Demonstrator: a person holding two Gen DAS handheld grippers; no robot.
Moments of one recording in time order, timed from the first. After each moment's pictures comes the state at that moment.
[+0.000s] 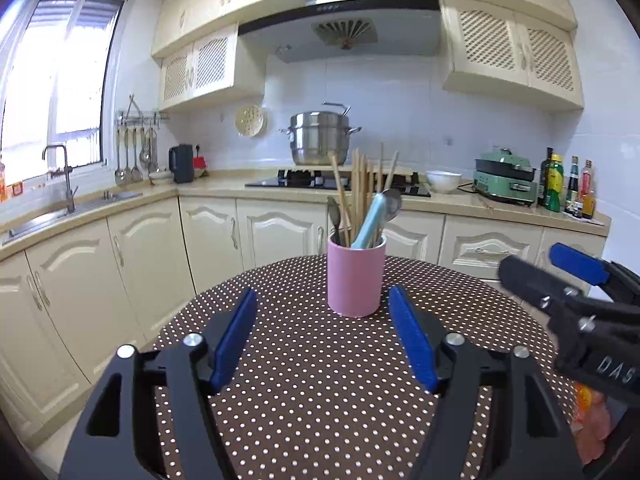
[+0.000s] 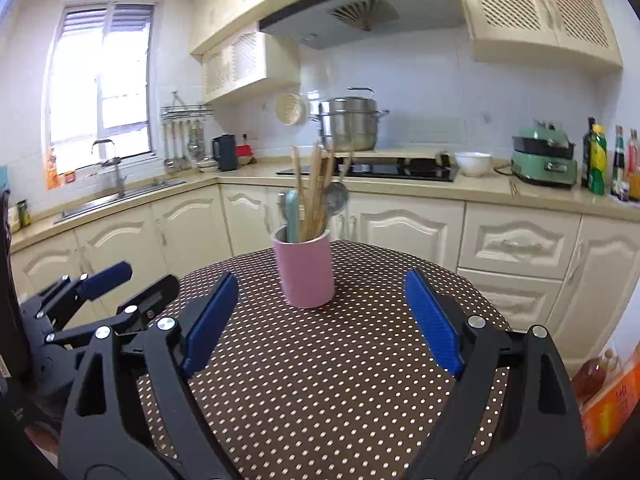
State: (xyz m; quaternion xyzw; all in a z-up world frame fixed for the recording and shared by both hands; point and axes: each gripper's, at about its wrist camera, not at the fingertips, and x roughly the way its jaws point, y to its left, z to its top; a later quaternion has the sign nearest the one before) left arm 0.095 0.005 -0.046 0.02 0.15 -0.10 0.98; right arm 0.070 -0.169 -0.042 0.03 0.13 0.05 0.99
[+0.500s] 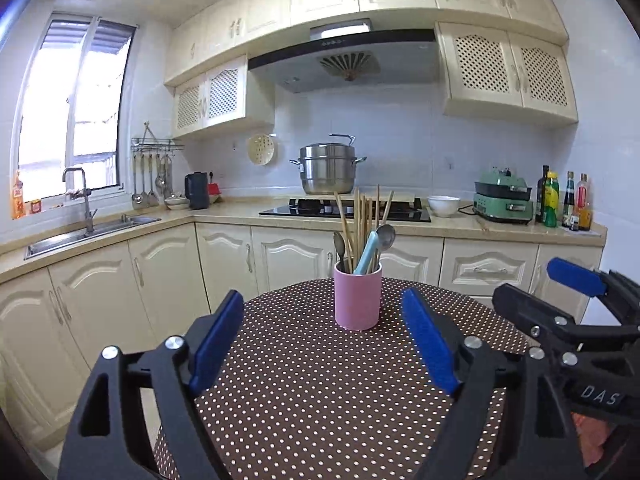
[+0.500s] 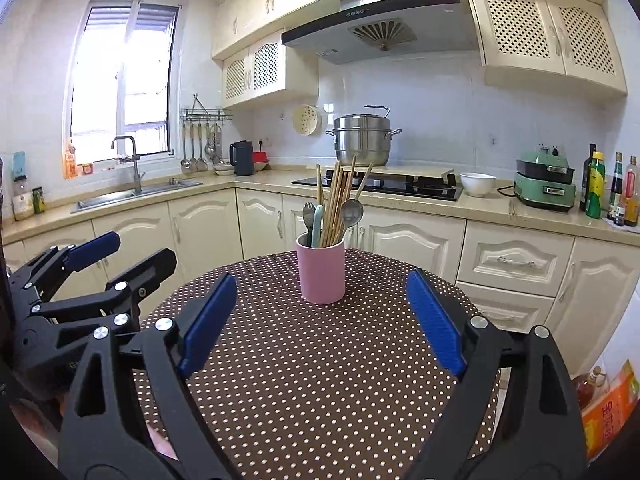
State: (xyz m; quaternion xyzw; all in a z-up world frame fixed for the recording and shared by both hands) left arm 0.022 0.013 -0.006 0.02 0.11 -0.07 0.99; right arm 0.010 -0.162 -0.019 0.01 0.12 0.06 0.99
